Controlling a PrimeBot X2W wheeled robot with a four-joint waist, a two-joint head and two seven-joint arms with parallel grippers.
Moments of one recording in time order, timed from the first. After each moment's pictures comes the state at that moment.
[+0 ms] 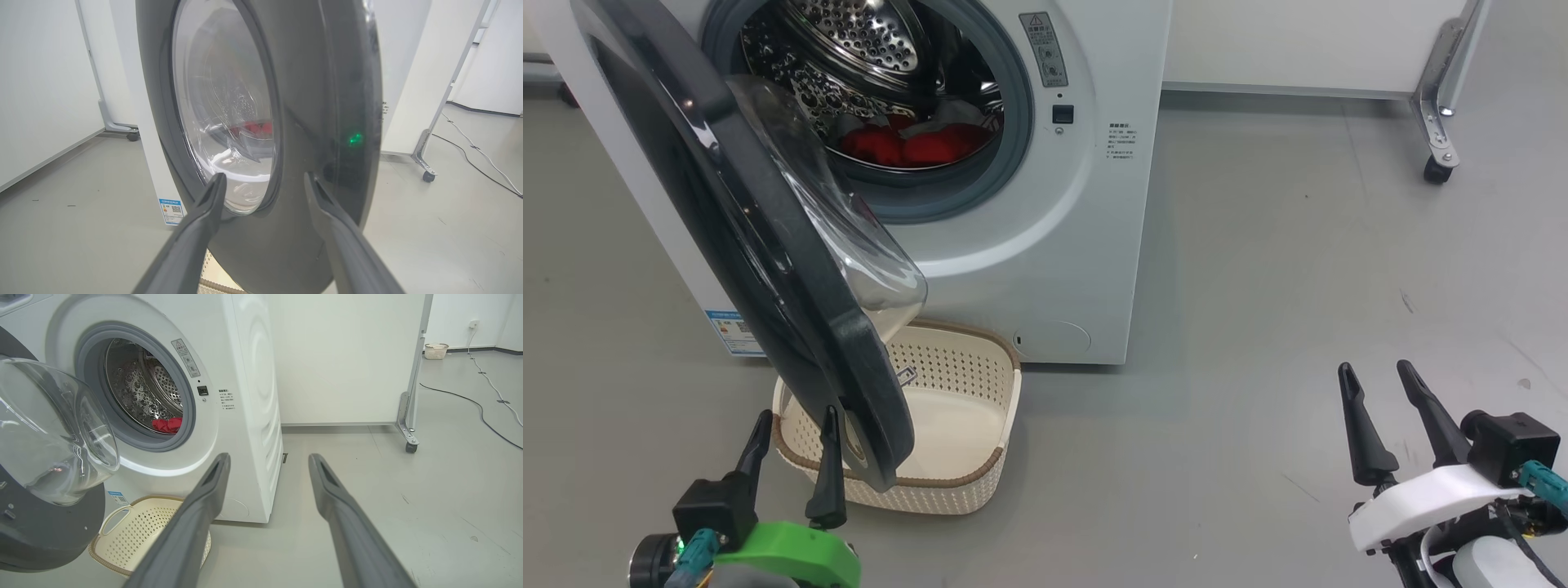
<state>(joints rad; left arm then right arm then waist) -0.03 0.05 -0.17 0.26 -0.38 0.02 -0.25 -0.02 -0.40 0.44 0.11 0.73 -0.12 -0.25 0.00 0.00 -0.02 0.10</state>
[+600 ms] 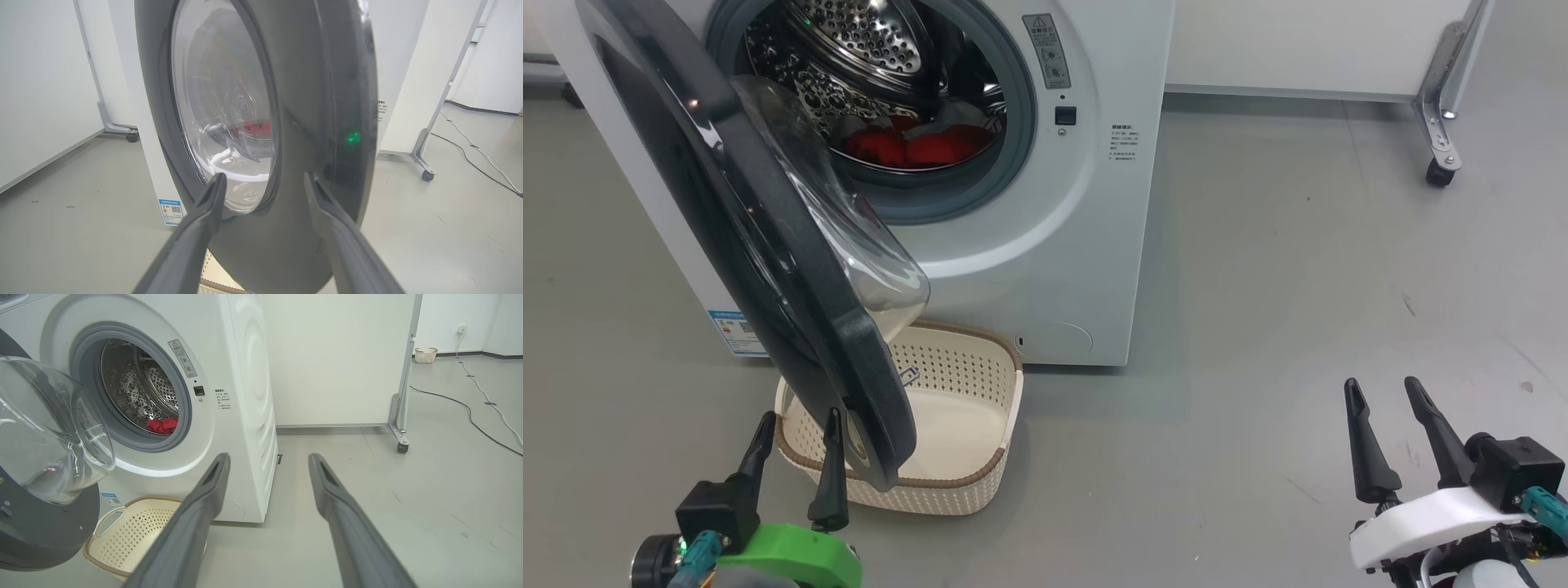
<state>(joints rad) -0.03 0.05 -0.17 0.26 -0.37 0.01 -0.25 0.06 -0.35 0.37 0.06 0.65 -0.13 -0.25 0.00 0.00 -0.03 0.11</state>
